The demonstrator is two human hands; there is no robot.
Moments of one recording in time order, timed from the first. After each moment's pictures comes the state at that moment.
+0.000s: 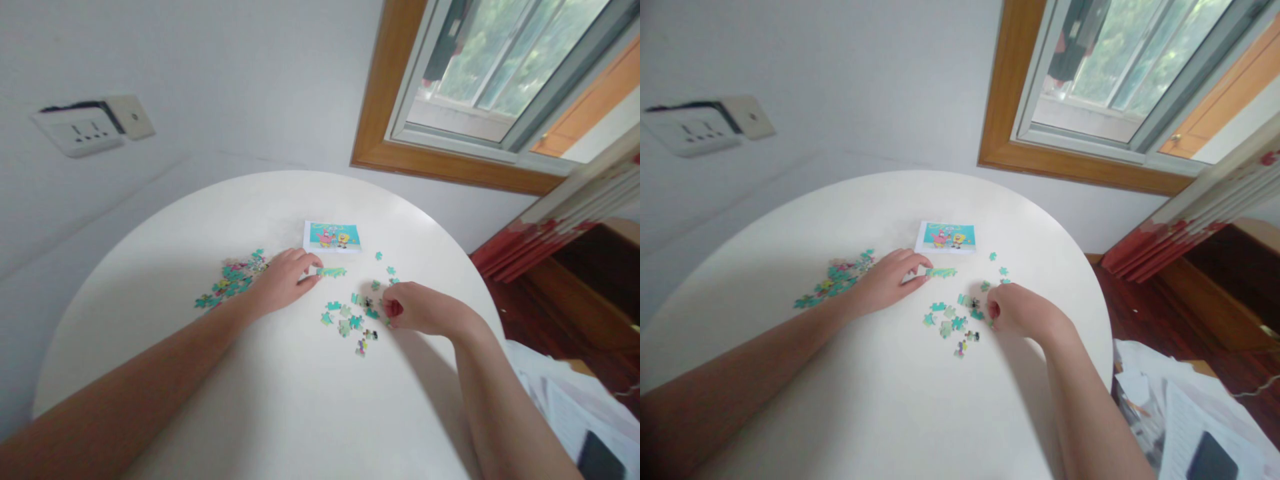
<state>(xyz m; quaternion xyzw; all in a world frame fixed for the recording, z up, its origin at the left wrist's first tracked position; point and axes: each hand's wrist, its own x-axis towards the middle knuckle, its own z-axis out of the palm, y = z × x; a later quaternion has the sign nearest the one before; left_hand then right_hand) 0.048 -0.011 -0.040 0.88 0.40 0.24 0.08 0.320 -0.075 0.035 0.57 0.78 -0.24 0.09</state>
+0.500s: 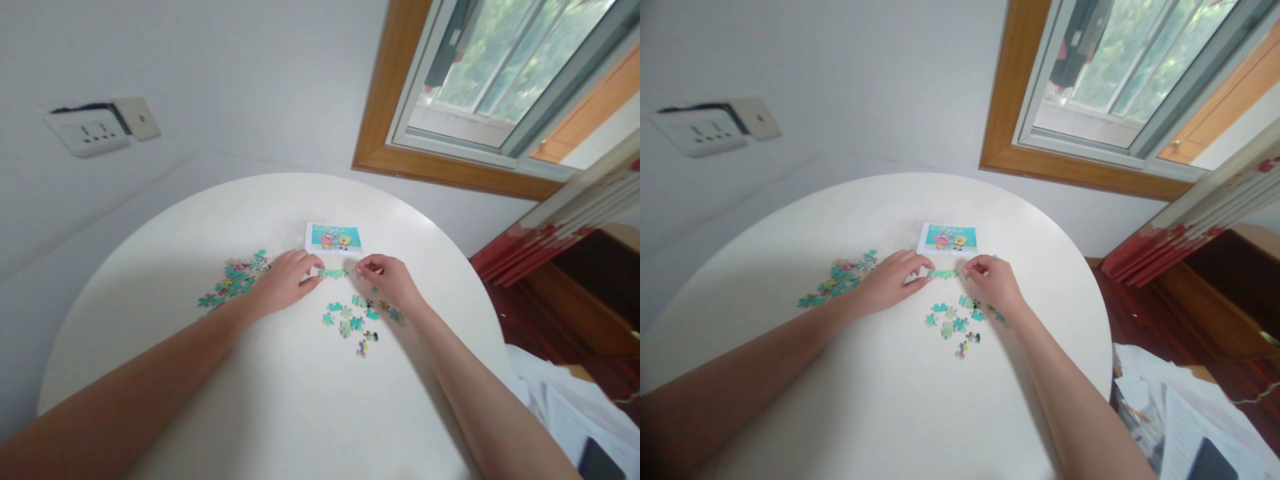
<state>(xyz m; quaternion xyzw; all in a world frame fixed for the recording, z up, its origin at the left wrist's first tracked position) 0.049 -0.012 -0.038 0.88 0.41 0.23 0.08 0.292 -0.031 -0.007 0.58 0.71 -0.27 -0.29</state>
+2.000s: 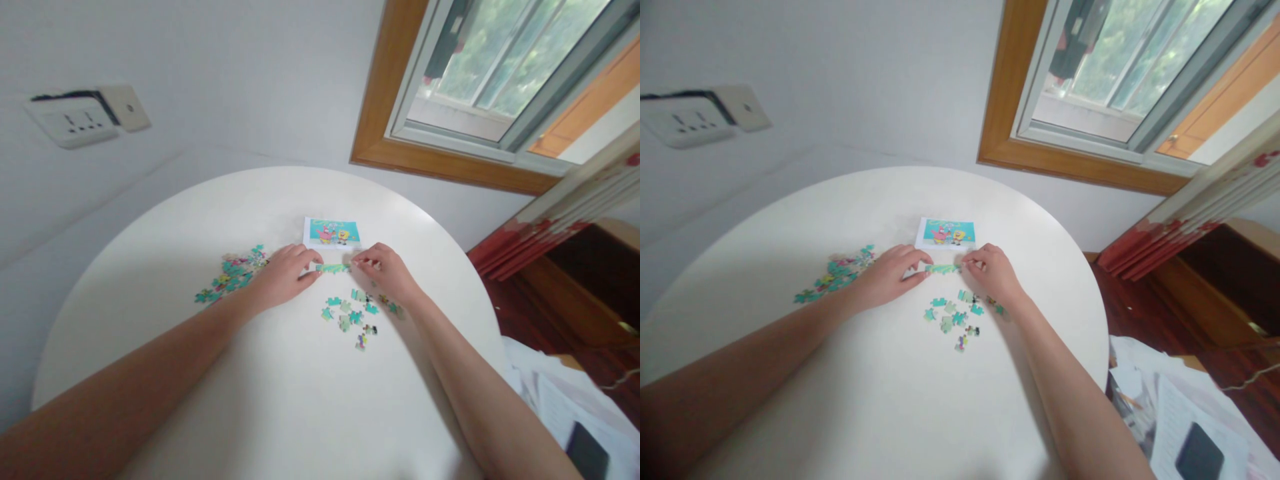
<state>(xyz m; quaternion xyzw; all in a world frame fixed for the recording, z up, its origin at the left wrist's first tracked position) 0.049 -0.011 -0.040 0.88 0.41 0.23 0.08 0.300 -0.023 -0.013 0.54 0.79 -0.15 -0.27</state>
